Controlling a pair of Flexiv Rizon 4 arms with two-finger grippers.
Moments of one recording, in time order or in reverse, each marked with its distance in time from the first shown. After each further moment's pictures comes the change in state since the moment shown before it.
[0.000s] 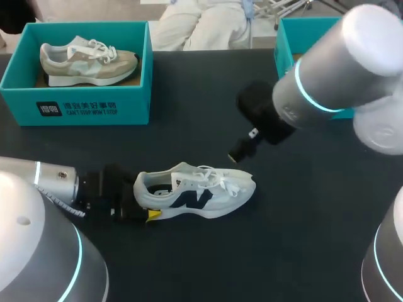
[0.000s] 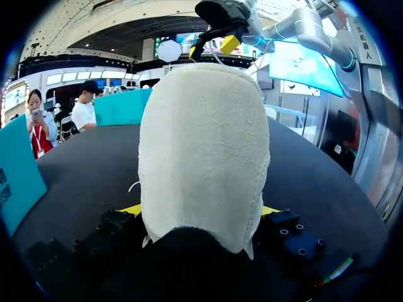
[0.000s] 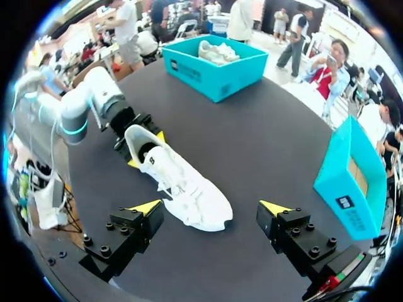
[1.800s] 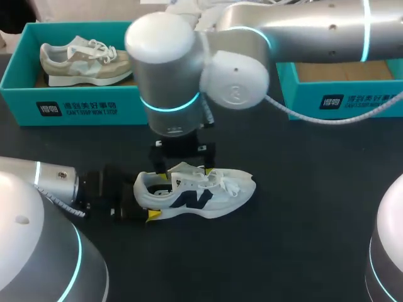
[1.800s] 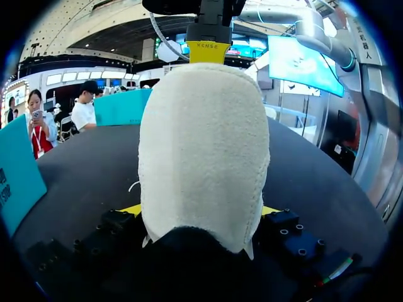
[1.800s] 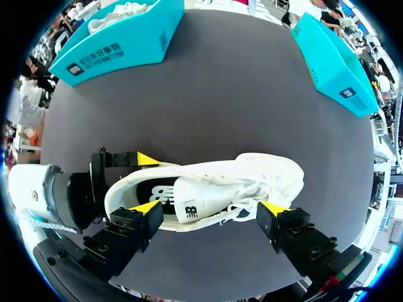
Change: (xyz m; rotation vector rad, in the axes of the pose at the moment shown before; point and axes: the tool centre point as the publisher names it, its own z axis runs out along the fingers) left arm 0.000 0.000 0.000 0.001 0.000 0.000; right arm 0.105 0.038 0.102 0.399 -0.282 0.701
